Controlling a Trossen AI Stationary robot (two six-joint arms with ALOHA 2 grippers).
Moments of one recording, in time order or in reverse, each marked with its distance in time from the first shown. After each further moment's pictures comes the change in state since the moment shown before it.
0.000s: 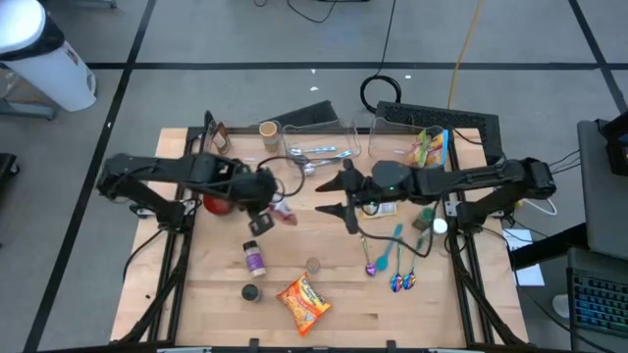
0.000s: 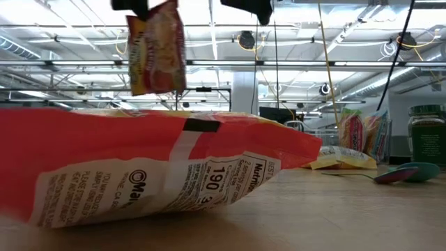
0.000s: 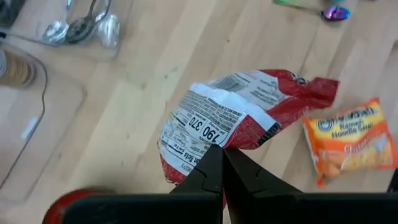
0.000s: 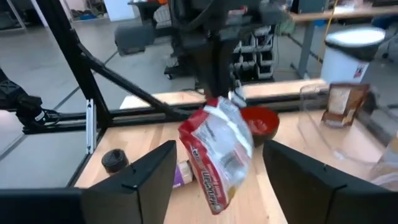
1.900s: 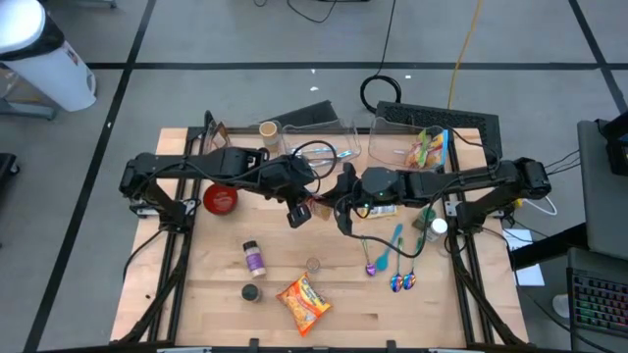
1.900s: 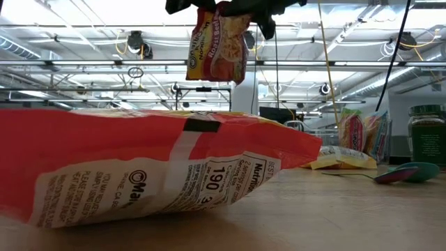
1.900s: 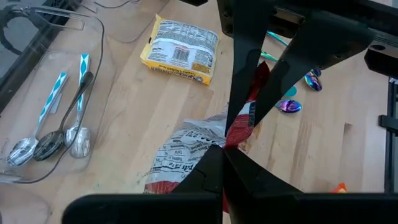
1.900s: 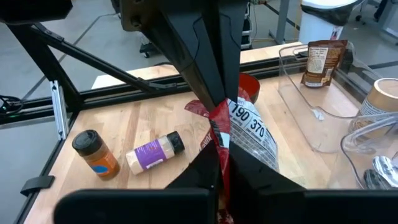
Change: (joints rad) left arm 0.076 0.168 0.144 0.318 0.012 0.177; right arm 0.013 0.040 0.002 -0.089 0.096 0.059
